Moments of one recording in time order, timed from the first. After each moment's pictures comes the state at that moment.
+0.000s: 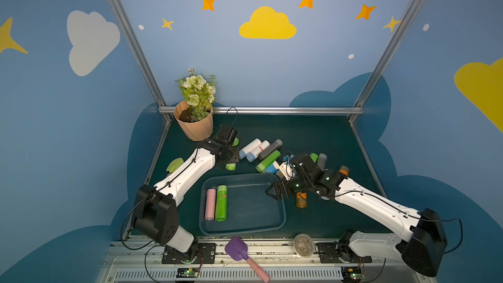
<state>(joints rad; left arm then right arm) -0.45 1.47 1.21 -0.78 -0.09 -0.53 0.84 1.23 0.93 -0.57 -0.35 0.39</state>
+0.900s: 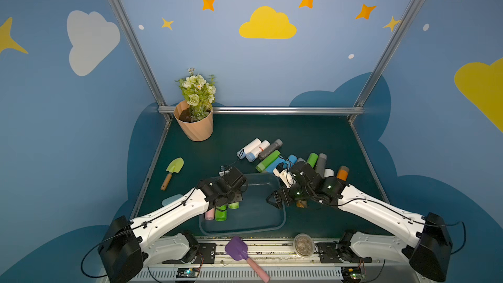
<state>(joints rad) -0.82 1.16 0.81 -0.81 -0.22 -1.00 0.92 1.17 0.84 -0.55 -0.32 0.43</state>
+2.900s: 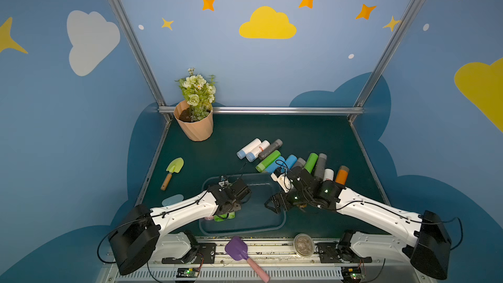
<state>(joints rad) -0.86 1.27 0.67 -0.75 -0.27 -1.10 0.97 1.18 0.81 -0.51 -0.29 0.47</state>
